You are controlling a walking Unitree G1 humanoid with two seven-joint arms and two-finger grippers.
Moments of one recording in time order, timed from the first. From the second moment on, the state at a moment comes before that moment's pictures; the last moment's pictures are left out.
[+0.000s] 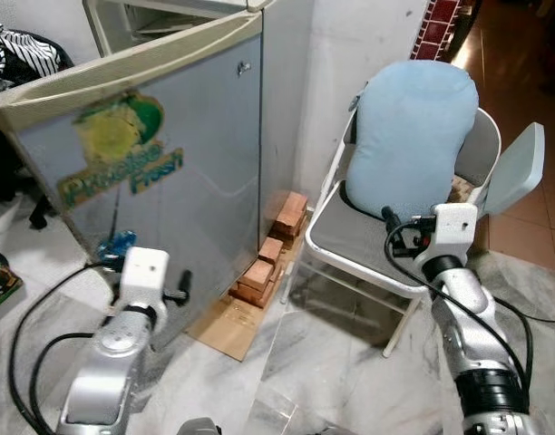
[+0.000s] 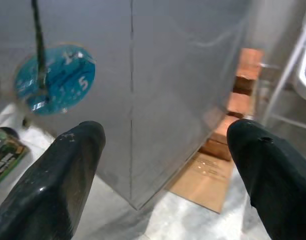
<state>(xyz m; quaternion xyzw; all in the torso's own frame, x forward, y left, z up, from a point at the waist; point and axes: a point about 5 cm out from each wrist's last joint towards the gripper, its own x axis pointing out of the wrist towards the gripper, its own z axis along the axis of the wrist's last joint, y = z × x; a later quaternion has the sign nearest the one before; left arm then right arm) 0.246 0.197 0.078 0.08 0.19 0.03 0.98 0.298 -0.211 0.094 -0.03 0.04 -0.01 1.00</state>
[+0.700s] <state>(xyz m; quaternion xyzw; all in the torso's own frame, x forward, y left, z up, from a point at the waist) 0.255 0.179 0.077 0.07 0.15 -0.01 0.99 0.296 -0.187 0.091 -0.04 0.07 -0.02 1.00</state>
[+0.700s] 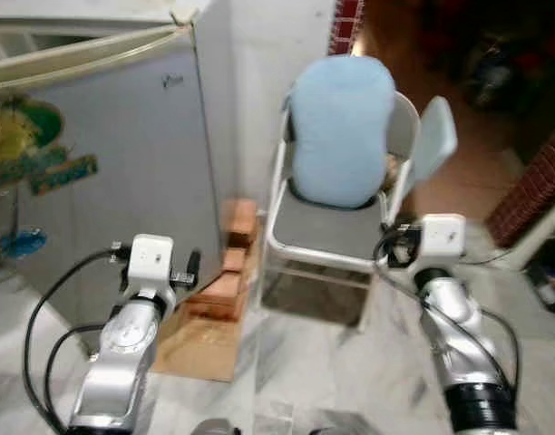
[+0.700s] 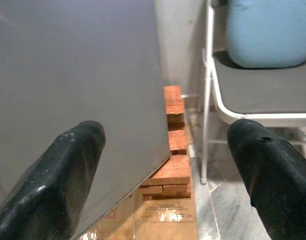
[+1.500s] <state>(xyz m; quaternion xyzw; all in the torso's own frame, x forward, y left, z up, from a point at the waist) 0.254 0.156 0.073 0.06 0.14 -0.06 0.99 0.306 -0.213 0.100 -0.09 0.07 -0.02 0.99</state>
